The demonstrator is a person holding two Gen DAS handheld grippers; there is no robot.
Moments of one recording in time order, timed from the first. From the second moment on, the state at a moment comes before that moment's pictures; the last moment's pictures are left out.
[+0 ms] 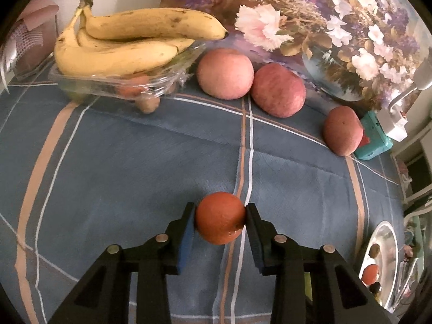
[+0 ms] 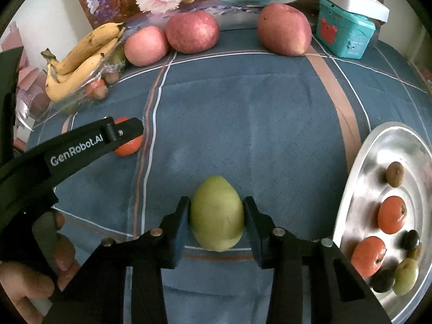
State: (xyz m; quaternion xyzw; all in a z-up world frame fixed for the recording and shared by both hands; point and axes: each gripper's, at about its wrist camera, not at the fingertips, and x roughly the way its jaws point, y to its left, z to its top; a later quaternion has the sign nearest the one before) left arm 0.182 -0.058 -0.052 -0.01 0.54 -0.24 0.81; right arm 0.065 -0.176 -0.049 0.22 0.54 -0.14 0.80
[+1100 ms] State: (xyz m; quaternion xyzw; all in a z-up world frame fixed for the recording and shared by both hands) left arm 0.071 -0.036 0.011 -0.03 0.55 -0.25 0.79; right arm -0.037 -0.165 0.015 0.21 0.49 -0.16 0.83
